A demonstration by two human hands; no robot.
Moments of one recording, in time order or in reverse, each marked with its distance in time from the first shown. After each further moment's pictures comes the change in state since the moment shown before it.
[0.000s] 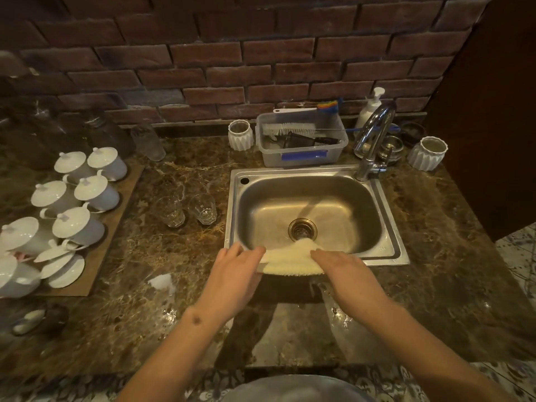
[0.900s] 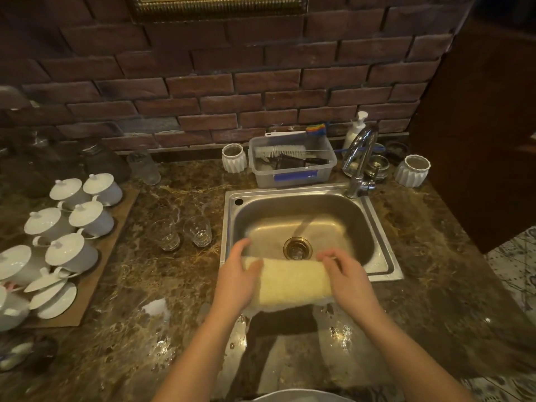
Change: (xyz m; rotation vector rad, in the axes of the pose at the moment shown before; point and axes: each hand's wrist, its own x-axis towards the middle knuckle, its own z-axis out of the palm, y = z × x) left_hand 0.037 0.025 -0.016 -0.831 0.083 -0.643; right_hand 0.006 -0.016 -0.030 0.927 0.269 0.415
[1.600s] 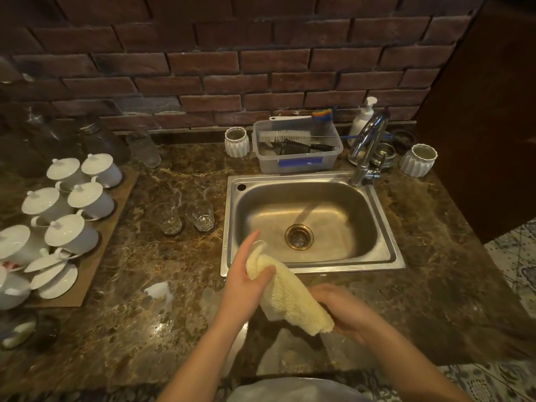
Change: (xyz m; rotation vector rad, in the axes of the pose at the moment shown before) left_hand -0.027 -0.033 0.006 -0.333 -0.045 0.078; right_hand -0.022 0.038 0.025 0.200 -0.470 0.516
